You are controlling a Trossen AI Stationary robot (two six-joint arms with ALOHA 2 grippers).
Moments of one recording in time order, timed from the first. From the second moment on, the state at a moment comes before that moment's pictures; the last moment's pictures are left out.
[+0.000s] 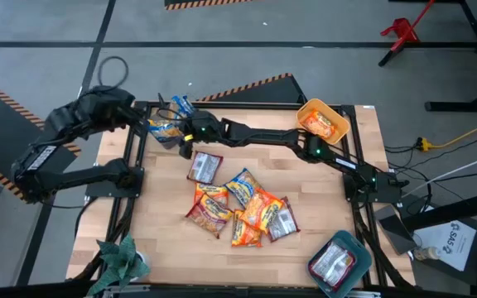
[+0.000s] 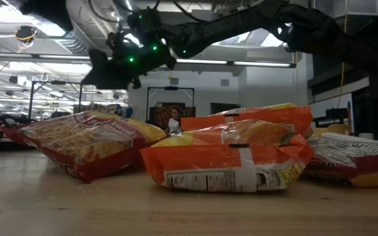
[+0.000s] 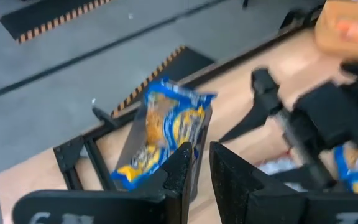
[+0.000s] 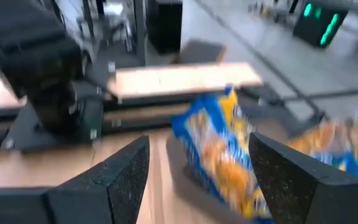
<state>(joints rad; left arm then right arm) 0.67 0.74 1.21 -1.20 -0.25 -0.25 -0.19 2.59 2.35 -0.08 -0.01 -0.05</state>
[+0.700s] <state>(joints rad) 0.61 0.59 0.72 -0.60 0.28 -0.46 -0.20 2.21 2.34 -1.52 -0.02 0.13</state>
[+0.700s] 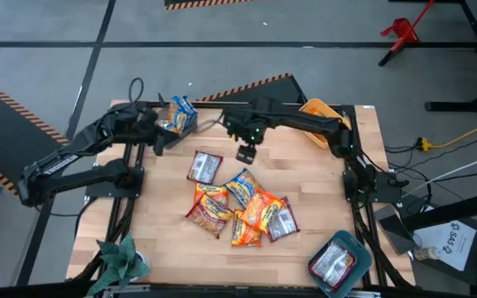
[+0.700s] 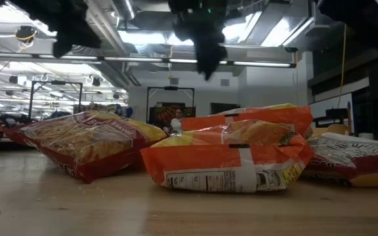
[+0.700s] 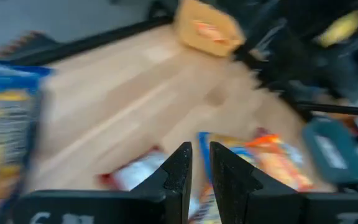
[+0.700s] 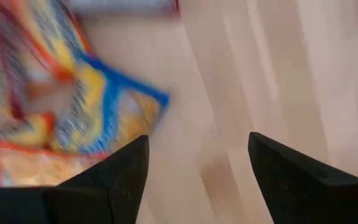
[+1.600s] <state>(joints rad) 0.10 1.38 0.65 0.16 0.25 -0.47 -0.13 1.65 1.03 -0.38 -0.15 0.73</state>
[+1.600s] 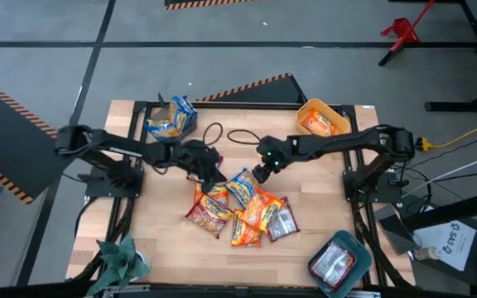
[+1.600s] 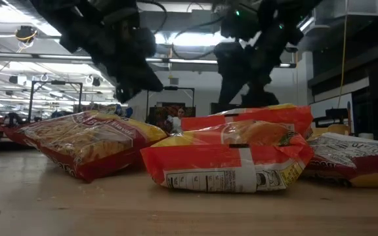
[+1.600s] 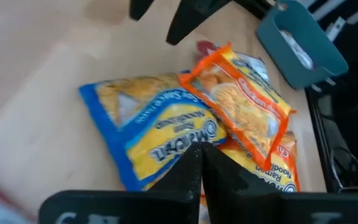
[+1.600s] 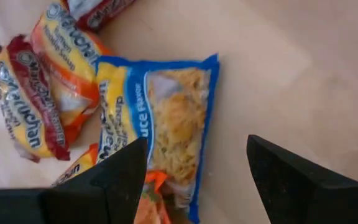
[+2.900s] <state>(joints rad) 0.06 1.72 0.66 0.29 0.14 -0.60 -0.13 1.77 0.90 -0.07 -0.28 0.68</state>
